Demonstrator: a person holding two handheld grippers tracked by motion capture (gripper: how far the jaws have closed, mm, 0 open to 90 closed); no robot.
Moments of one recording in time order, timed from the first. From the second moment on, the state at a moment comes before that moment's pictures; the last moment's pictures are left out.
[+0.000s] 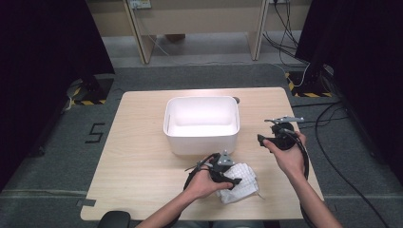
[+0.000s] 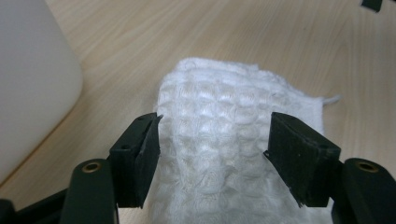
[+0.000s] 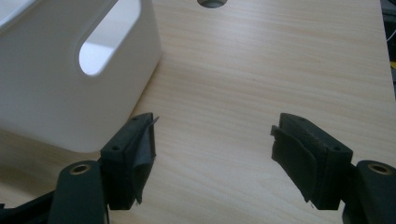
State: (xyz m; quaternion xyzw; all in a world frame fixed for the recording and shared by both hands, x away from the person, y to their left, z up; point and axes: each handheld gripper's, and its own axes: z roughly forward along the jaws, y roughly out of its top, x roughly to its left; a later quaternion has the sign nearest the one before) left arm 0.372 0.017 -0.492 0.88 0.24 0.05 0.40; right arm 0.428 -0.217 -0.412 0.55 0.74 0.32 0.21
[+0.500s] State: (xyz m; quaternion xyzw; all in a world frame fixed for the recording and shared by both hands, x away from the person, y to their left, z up) left arm 0.371 0.007 -0.508 0.90 0.21 0.06 0.38; right arm 0.429 -0.216 -0.413 0.55 0.74 0.32 0.20
